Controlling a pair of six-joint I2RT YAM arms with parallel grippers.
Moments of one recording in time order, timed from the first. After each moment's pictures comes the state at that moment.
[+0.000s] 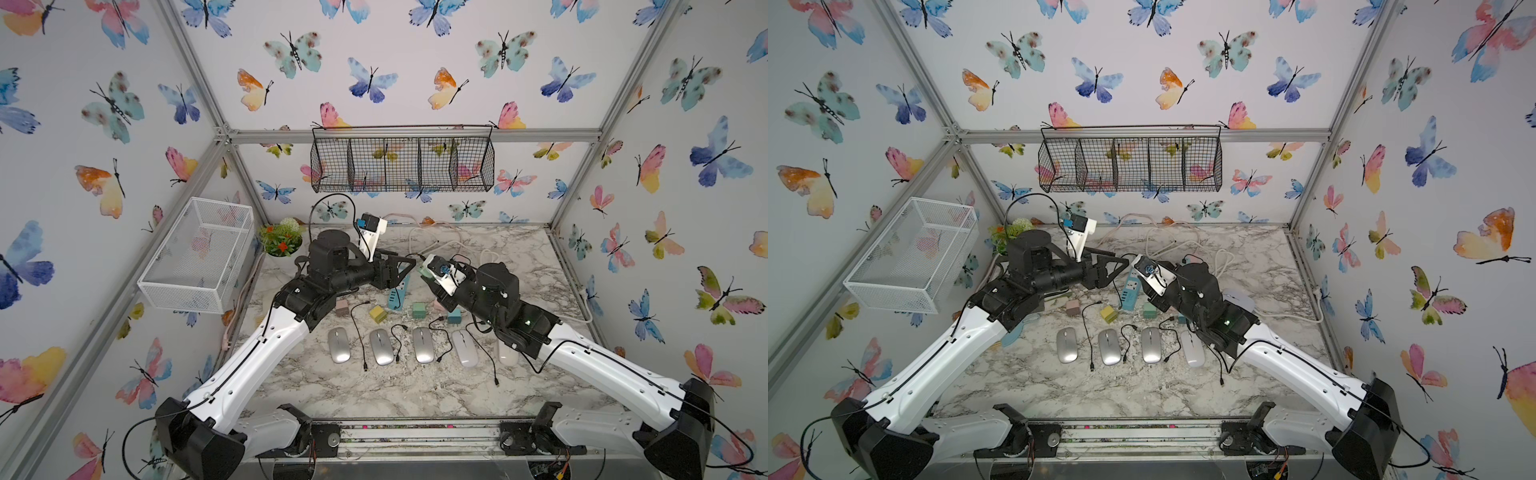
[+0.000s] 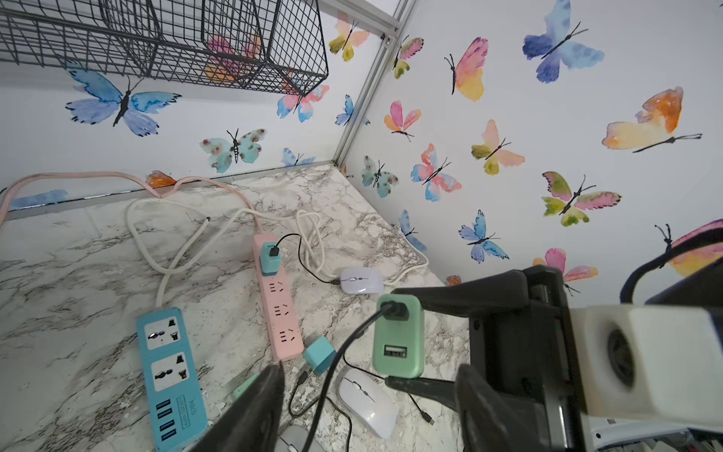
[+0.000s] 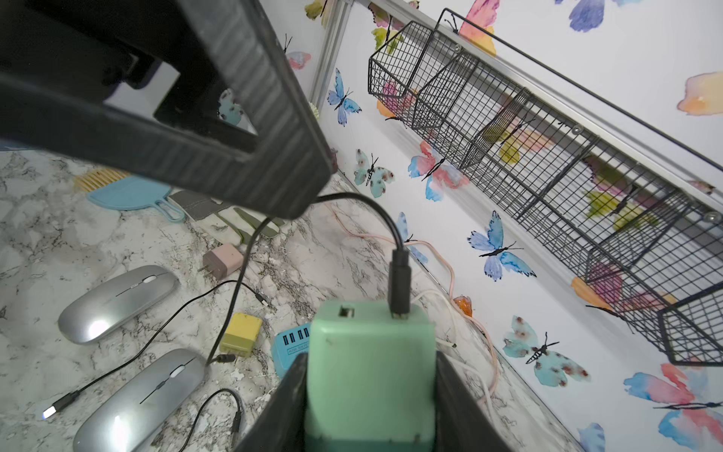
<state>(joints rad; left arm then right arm) -0.56 1.21 1.22 -0.29 0.49 -0.35 0.87 1.18 1.02 -0.07 0.11 -0.40</state>
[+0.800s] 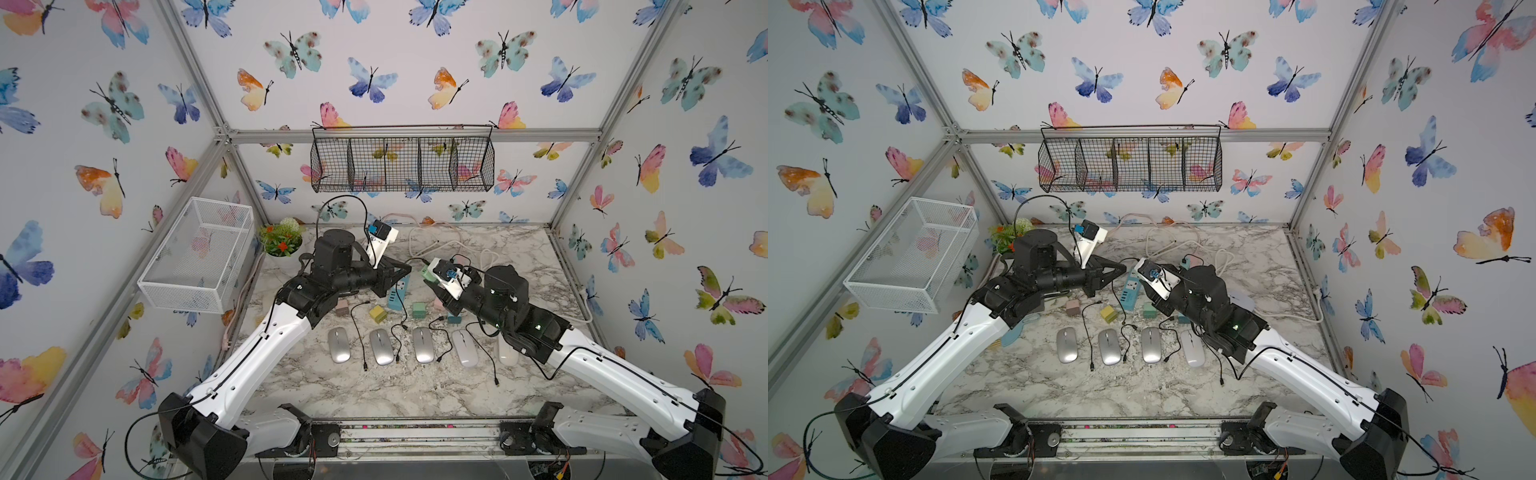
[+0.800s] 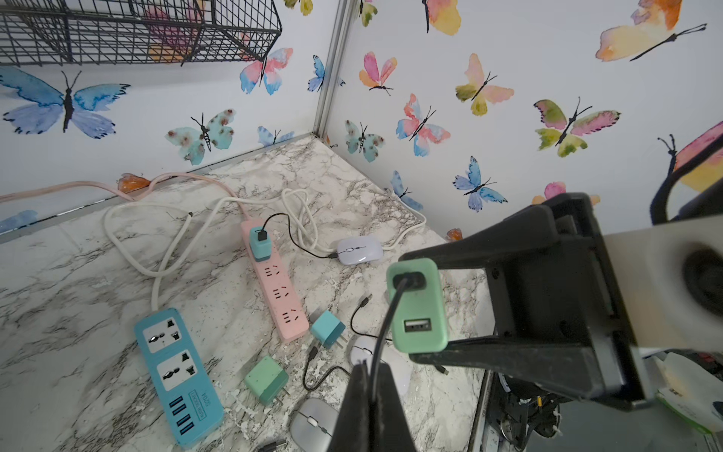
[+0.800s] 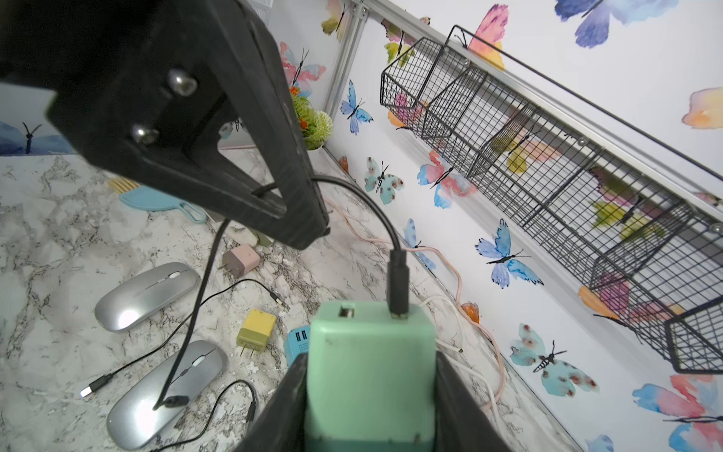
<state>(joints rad) -0.55 1.23 1.25 -0.39 0.54 -0.19 0.87 1.13 1.00 -0.13 0.10 -0.42</state>
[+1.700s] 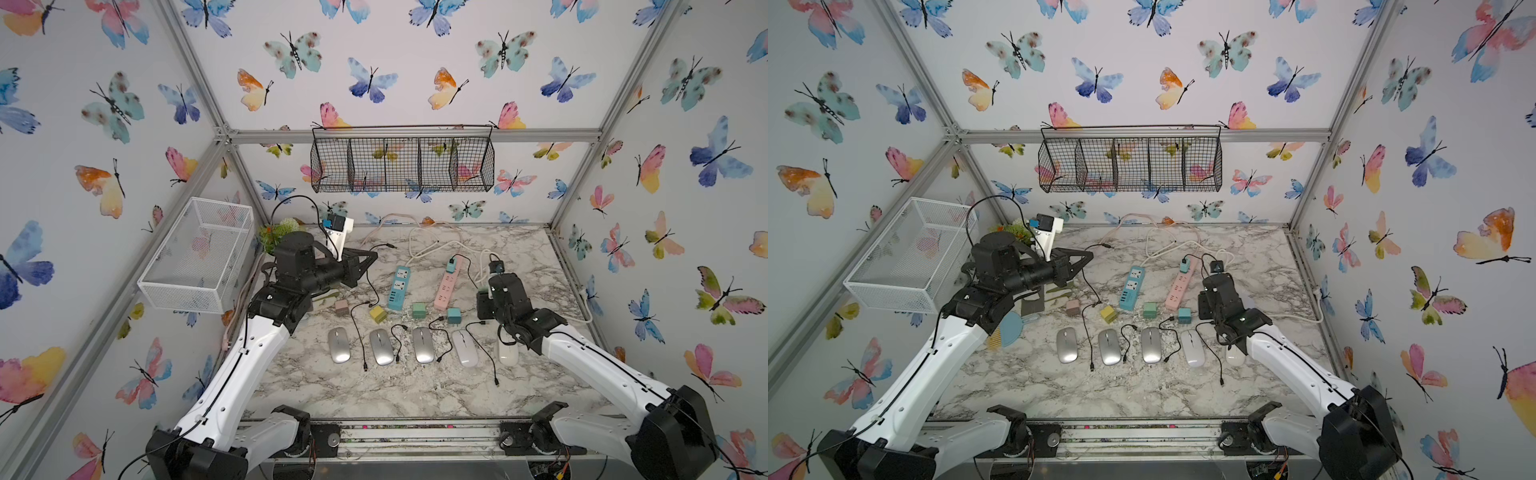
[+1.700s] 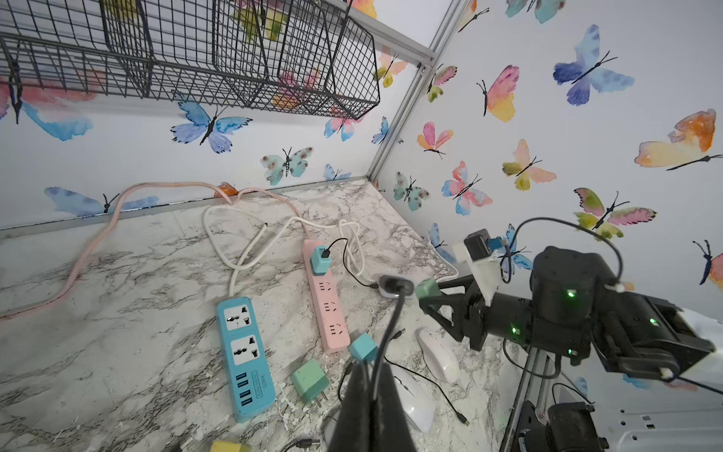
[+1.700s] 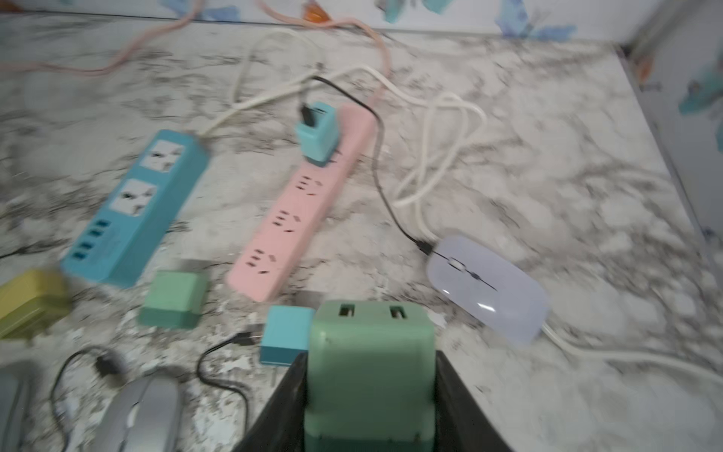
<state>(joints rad) -0.33 1.12 1.13 -0.30 0.60 -0.32 0.43 1.17 0.76 -0.38 0.32 0.38</state>
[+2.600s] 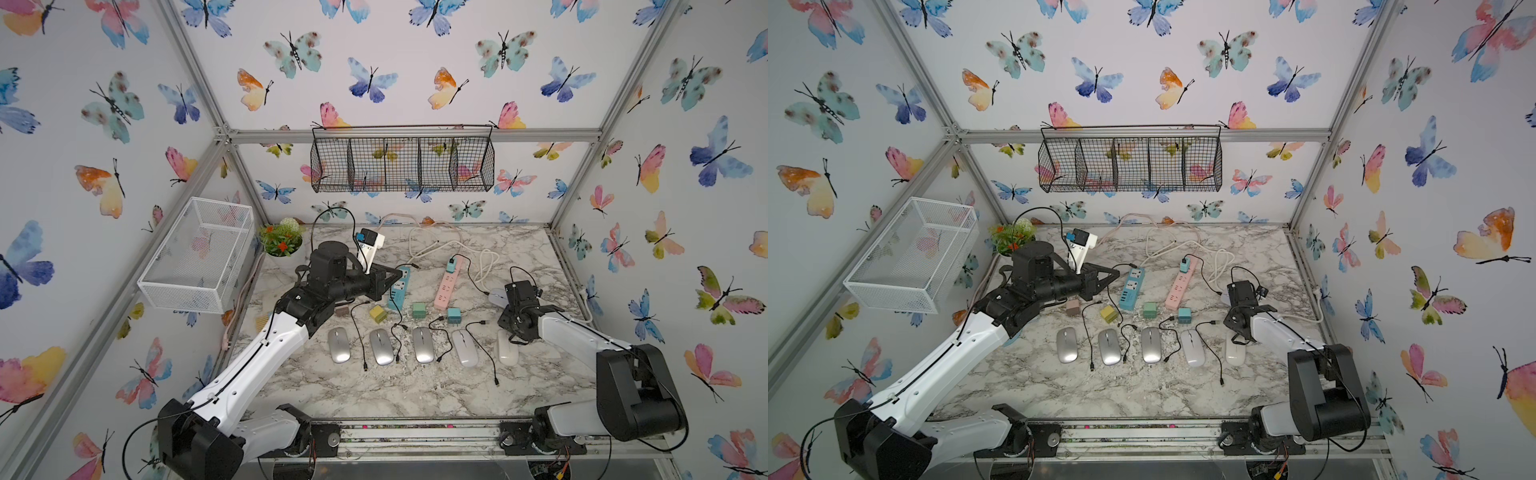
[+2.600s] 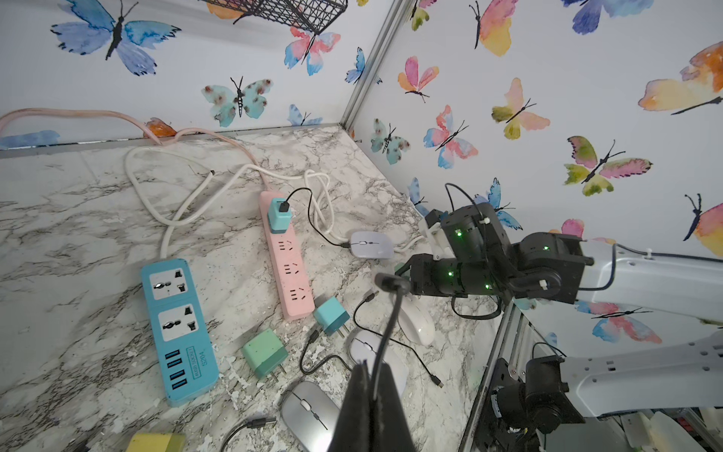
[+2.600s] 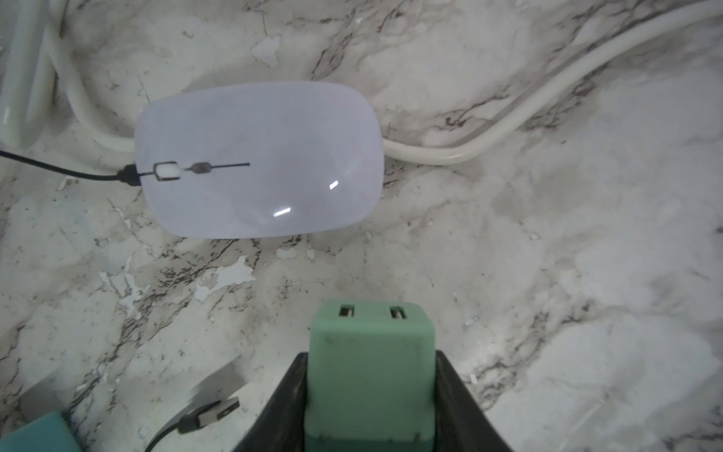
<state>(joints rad) -0.52 1.18 1.09 -0.27 0.52 -0.35 0.22 1.43 0.70 -0.42 0.26 0.70</state>
